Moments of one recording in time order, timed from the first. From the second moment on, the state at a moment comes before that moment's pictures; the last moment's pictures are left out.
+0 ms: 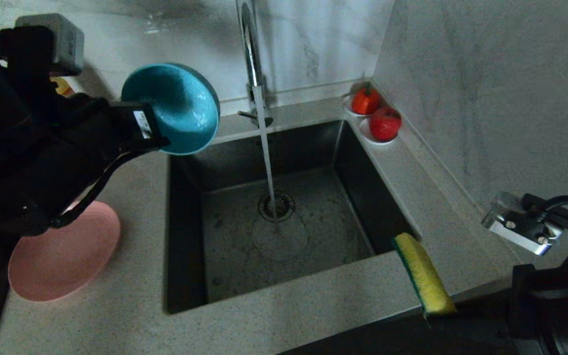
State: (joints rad) left arm -0.47 1.44 -0.91 -0.72 0.45 0.11; right arm 0.77 1.23 -0.97 0.37 0.16 0.16
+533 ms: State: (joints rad) left arm -0.66 1.33 -0.81 -0.29 0.23 -0.09; right arm 0.78 1.22 -1.07 0.49 0.55 0.35
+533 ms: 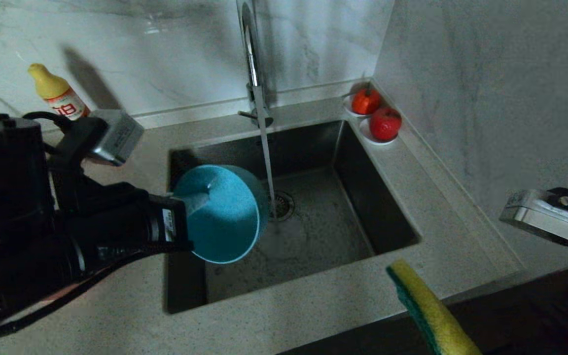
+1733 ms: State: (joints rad) left arm -0.77 1.62 -0.91 -0.55 0.40 -0.19; right arm 0.85 1.46 -1.38 0.56 0.65 0.40
